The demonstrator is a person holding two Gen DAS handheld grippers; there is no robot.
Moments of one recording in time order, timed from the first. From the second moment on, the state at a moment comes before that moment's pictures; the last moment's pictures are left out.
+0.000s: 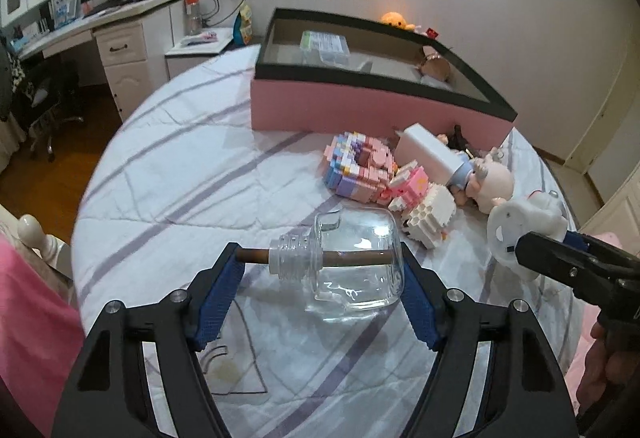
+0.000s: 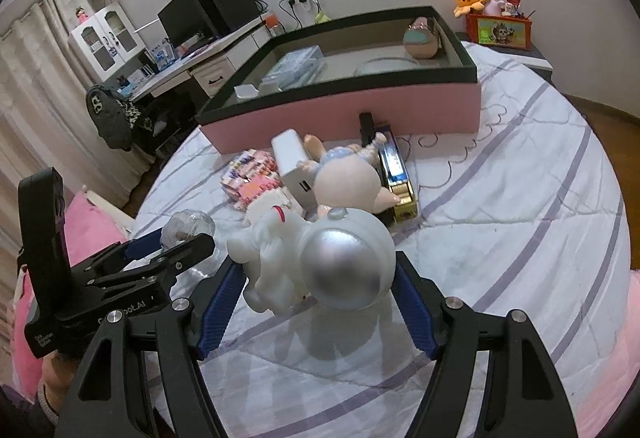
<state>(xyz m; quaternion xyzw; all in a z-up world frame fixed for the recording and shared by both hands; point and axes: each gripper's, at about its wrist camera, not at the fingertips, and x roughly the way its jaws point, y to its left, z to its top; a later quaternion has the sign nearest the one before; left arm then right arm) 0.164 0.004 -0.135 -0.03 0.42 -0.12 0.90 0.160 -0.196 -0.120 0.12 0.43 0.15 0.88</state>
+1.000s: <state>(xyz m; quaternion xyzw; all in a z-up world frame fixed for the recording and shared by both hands) 0.322 -0.037 -0.039 -0.03 0.32 -0.15 0.93 0.315 -0.233 -0.047 0.08 0.35 0.12 0.92</state>
